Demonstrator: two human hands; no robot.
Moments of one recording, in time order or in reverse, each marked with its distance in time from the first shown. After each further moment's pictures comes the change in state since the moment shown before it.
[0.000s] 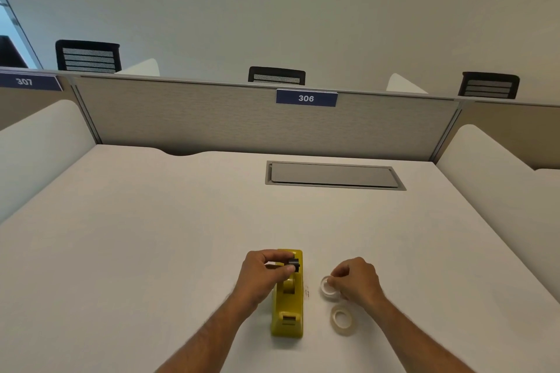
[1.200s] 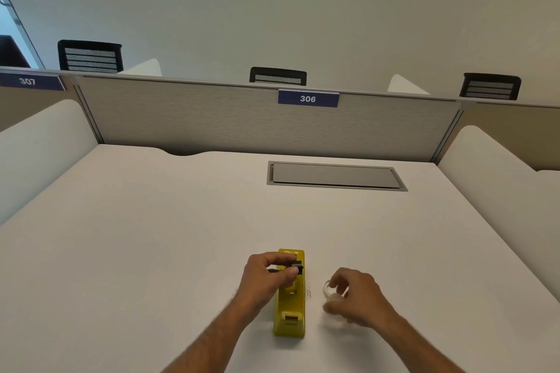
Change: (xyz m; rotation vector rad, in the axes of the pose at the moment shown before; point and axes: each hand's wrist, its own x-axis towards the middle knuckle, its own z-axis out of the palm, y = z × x) left_hand -0.010 0.002 0.004 -0.058 0.011 -0.015; right_hand -0.044 -0.013 -0.007 -0.061 -0.135 -0.093
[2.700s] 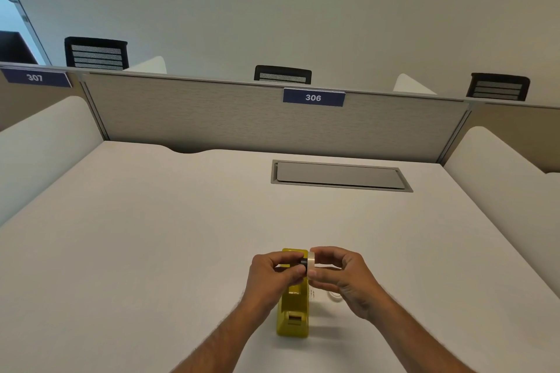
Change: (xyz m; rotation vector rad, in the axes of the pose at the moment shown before) left_hand -0.009 0.010 0.009 -0.057 0.032 0.047; right_hand 0.010 -0.038 -0.004 0.956 -0.198 -0.171
